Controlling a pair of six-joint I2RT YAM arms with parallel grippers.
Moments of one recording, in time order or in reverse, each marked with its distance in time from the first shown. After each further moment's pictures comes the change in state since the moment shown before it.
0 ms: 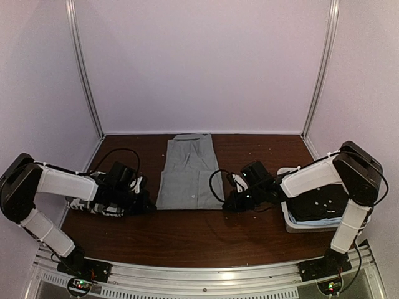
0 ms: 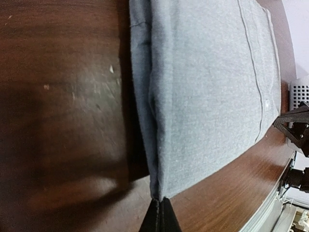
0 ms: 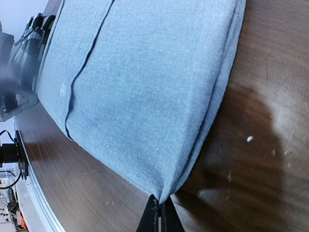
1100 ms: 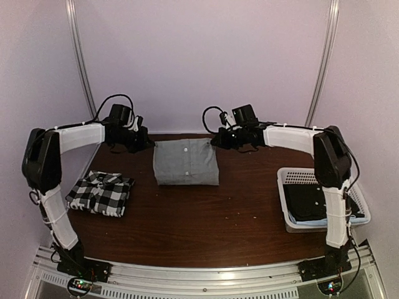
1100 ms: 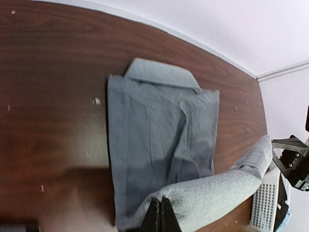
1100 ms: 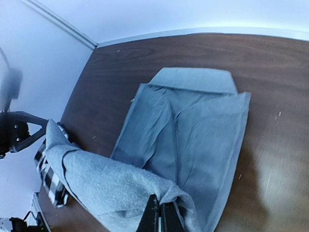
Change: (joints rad) left arm 0.225 0.226 0.703 -0.281 0.003 0.104; right arm -0.174 0.239 0.757 -0.274 0.027 -0.089
